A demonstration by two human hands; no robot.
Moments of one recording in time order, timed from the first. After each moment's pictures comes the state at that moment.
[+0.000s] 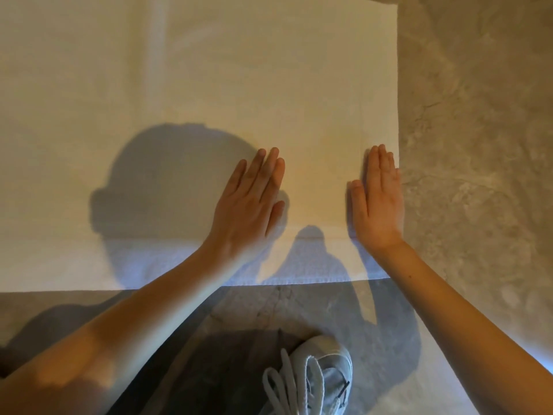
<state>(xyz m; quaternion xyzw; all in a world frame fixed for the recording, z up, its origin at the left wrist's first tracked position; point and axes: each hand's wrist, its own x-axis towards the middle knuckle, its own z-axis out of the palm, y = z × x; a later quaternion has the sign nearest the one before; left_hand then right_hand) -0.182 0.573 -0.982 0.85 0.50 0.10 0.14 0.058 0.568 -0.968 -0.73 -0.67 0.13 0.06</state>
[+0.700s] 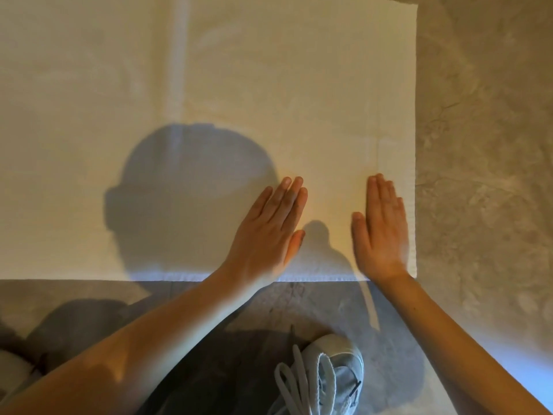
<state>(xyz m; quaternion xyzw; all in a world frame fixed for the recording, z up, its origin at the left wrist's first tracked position) -0.179 0.531 -0.994 0.86 0.47 0.09 0.14 0.053 0.523 -0.985 -0.71 -0.69 0.12 0.01</state>
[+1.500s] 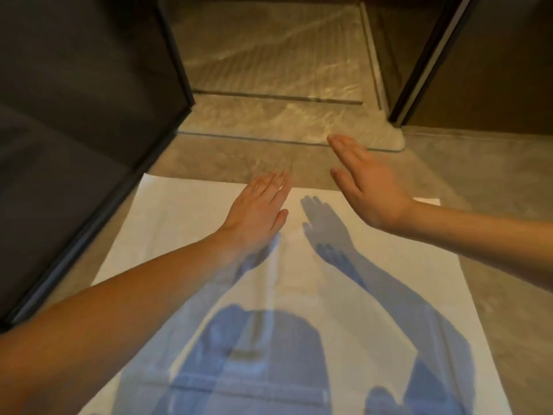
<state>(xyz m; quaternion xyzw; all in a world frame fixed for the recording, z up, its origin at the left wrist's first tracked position) -0.334 0.794 -0.857 0.85 0.52 0.02 -0.04 -0.108 0.811 -0.786 -0.51 -0.83 0.12 0.18</state>
